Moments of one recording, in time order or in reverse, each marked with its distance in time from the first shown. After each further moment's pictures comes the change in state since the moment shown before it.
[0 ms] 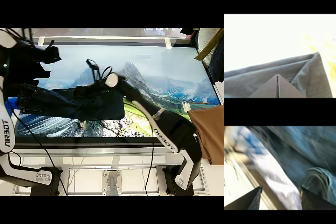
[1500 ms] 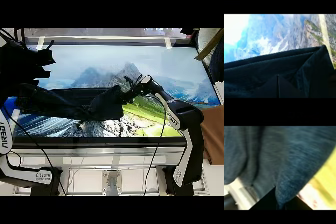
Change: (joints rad) left arm 0.039 0.016 0.000 0.004 -0.084 0.042; right arm -0.449 -0.148 -0.205 0.195 0.476 -0.272
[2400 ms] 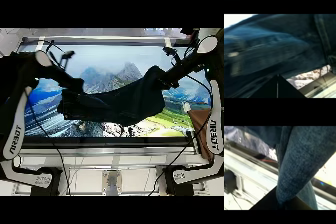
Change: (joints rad) left arm -0.298 -0.002 -0.320 0.025 -0.016 0.001; right arm -0.264 0.497 0.132 -0.304 0.501 0.320
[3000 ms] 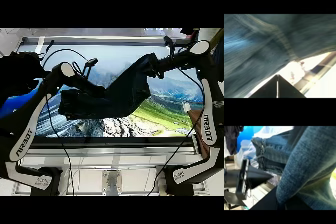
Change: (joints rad) left arm -0.169 -0.040 -0.068 -0.221 0.176 0.074; right arm 0.014 -0.108 0.003 0.239 -0.357 0.015
